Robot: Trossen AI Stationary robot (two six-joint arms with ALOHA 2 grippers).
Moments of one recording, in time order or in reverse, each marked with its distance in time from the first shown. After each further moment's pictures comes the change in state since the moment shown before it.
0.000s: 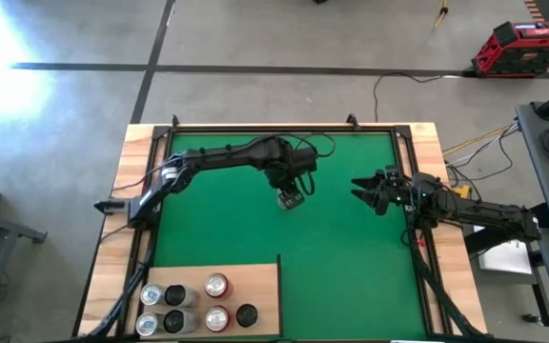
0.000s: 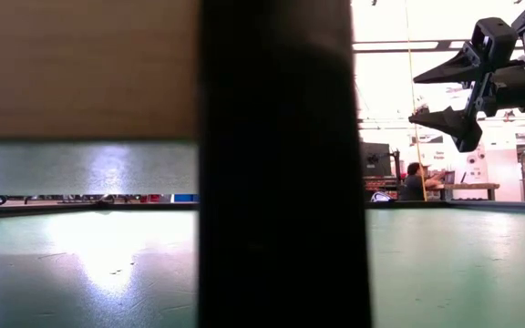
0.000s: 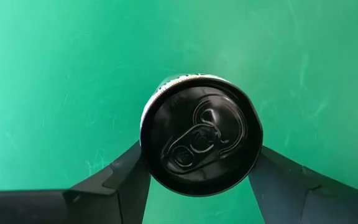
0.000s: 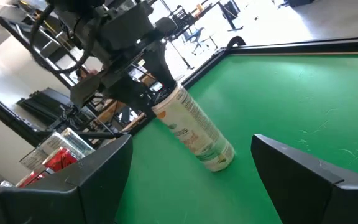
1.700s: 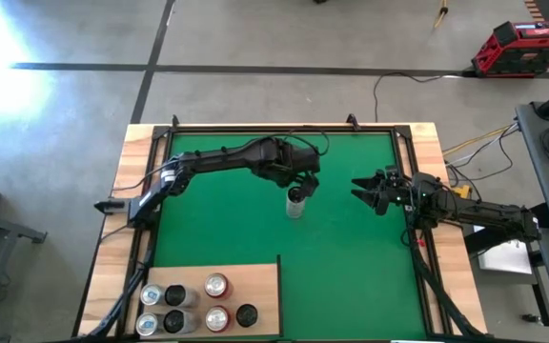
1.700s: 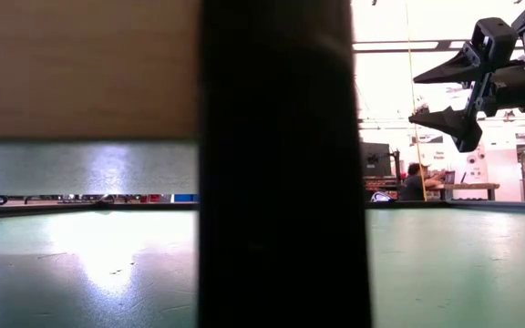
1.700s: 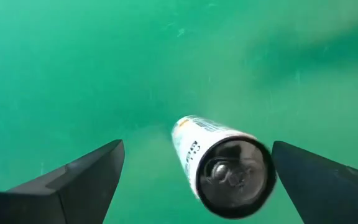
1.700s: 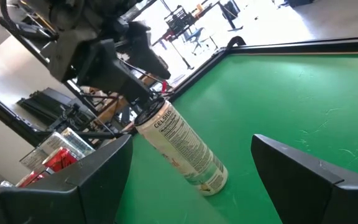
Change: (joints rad) left arm -0.036 -0.010 0.092 0.033 -0.154 -0.591; right arm 0.000 0.000 0.000 0.000 0.000 0.000
